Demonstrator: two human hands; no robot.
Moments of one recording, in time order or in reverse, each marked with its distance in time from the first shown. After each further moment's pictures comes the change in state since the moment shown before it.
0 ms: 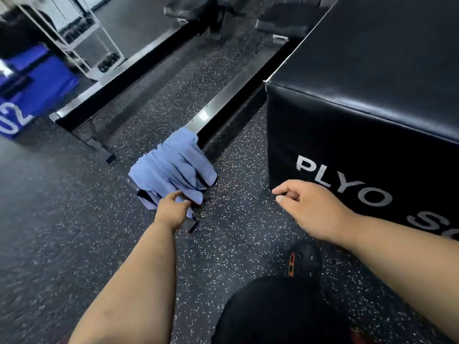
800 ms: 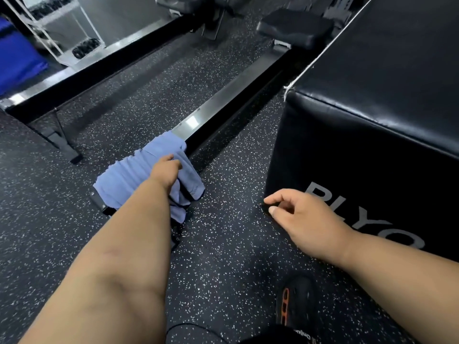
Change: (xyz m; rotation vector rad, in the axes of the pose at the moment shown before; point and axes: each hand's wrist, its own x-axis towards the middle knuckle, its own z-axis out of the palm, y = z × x) left_hand 0.179 0.080 0.023 -0.314 -0.059 0.010; right_hand 0.082 0.001 0.019 0.030 0.029 0.047
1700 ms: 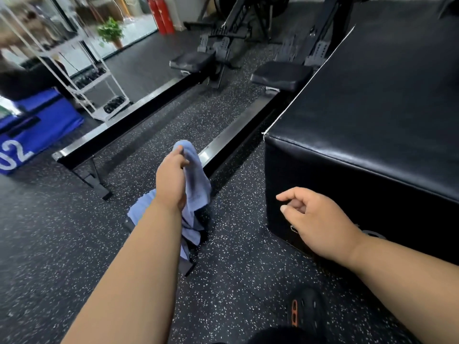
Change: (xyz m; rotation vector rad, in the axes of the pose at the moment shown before) left_hand -0.191 0.126 -0.035 -0.510 0.047 0.351; right_hand -0.073 -0.050 -0.054 0.079 0.189 -0.115
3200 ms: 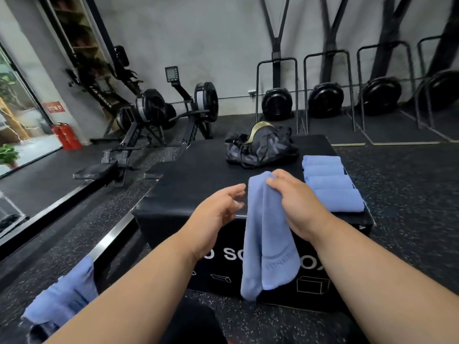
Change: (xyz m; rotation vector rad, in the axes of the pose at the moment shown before) left_hand -0.527 0.177 0.226 0.162 -1.103 0.171; right_hand -0.378 -0.046 -0.320 0.604 0.497 -0.169
